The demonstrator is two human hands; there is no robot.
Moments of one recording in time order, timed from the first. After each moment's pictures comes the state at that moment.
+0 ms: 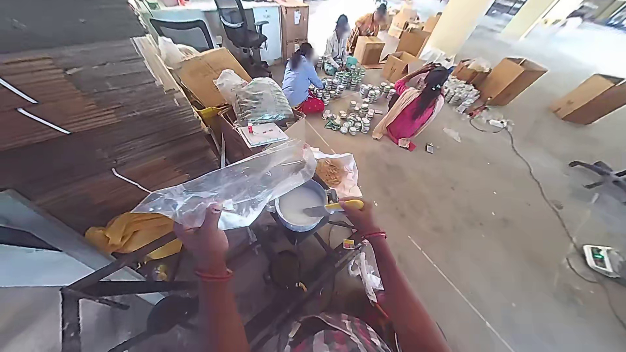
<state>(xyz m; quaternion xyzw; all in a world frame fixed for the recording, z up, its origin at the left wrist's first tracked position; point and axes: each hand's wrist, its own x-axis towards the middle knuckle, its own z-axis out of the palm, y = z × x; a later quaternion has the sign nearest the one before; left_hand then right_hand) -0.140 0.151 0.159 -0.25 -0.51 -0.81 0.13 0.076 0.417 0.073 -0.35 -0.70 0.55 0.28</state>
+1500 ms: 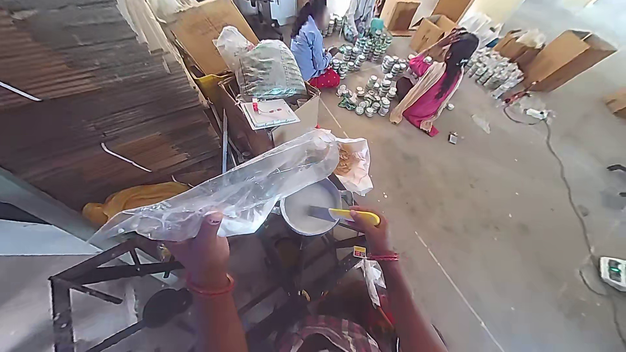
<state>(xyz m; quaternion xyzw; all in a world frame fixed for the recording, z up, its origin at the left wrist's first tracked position) -0.157 0.178 0.144 -0.20 -0.50 -0.83 0.12 0.058 0.401 0.064 -0.38 -0.61 0.62 0.31</state>
